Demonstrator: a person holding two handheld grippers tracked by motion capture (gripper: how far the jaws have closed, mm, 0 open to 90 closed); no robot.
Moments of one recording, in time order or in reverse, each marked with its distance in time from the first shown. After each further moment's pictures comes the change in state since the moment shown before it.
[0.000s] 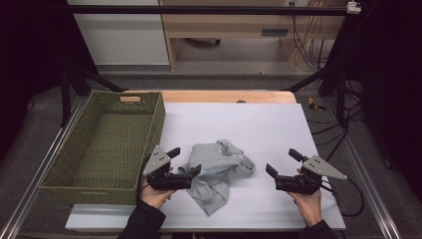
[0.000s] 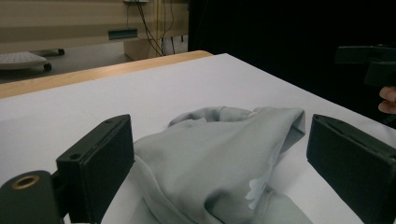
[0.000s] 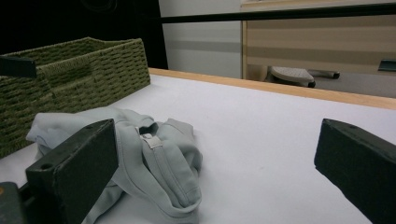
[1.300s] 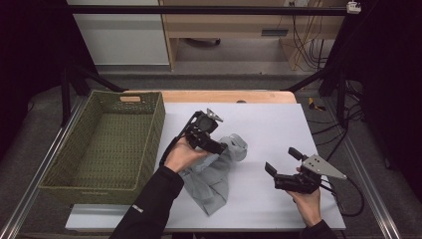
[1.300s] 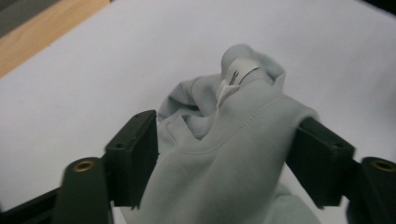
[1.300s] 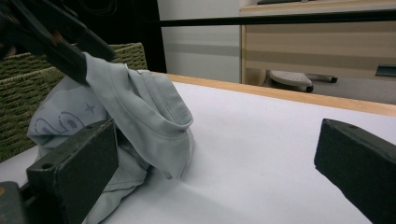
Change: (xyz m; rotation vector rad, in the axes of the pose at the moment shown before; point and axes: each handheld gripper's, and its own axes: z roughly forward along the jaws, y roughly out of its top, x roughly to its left) left arm -0.017 0.111 0.096 0.539 -0.022 0.125; right arm 0.002 0.004 0.001 -0.017 -0.001 -0.009
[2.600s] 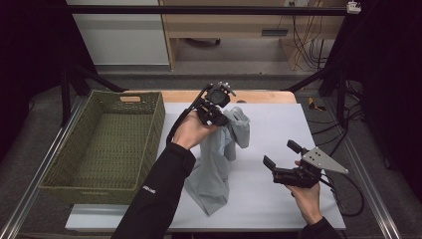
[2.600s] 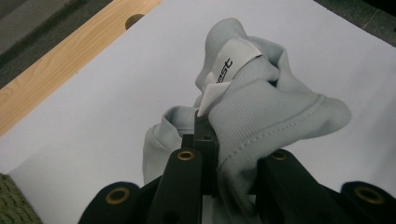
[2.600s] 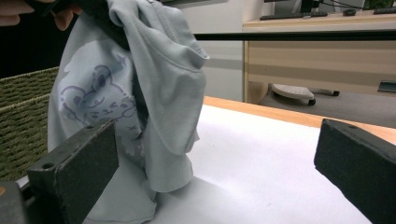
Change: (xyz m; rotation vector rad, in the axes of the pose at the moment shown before) left arm -0.003 0.072 -0.013 0.135 0.038 0.046; right arm 0.008 0.025 0.003 -0.046 0.024 0.016
